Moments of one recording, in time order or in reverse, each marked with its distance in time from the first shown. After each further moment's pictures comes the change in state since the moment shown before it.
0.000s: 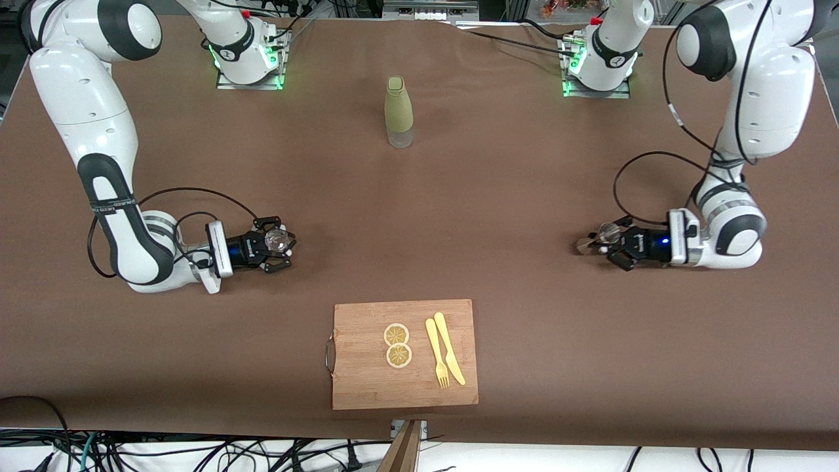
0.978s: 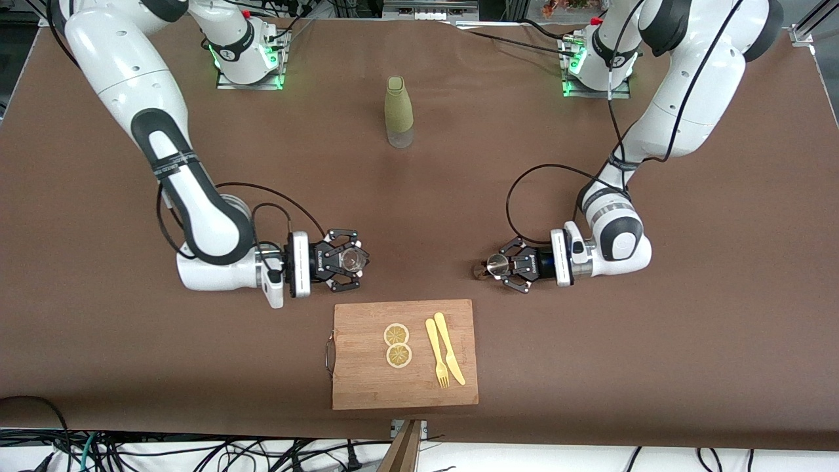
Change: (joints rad) left arm -0.105 -0.025 -0.403 0.005 -0.279 0.599 -0.146; right arm 0.191 -0.109 0.205 0.045 0.003 0.549 0.483
